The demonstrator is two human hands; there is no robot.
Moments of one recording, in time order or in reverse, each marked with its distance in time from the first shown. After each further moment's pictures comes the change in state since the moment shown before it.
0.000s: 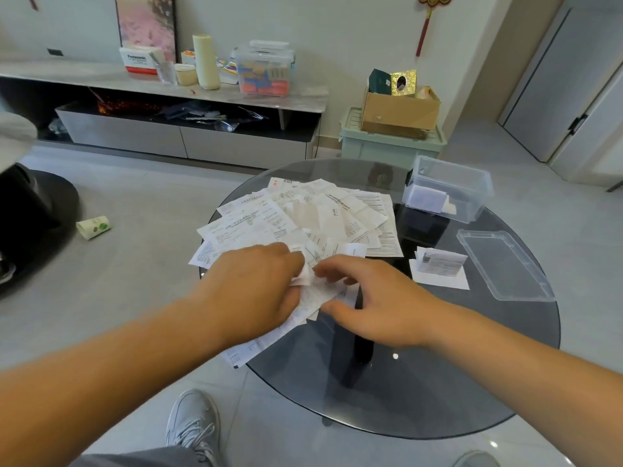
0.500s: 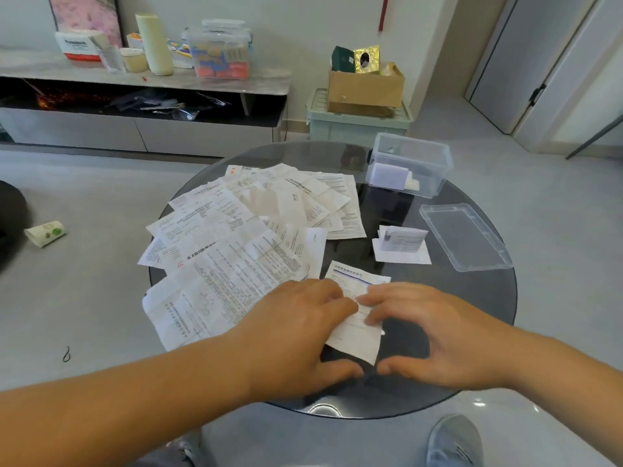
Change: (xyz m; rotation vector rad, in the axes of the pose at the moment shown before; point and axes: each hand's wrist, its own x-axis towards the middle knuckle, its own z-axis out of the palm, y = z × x) left_hand 0.006 0.080 0.034 -0.216 -0.128 0.307; right_hand -0.102 0.060 -0.024 -0.231 -0.129 0.014
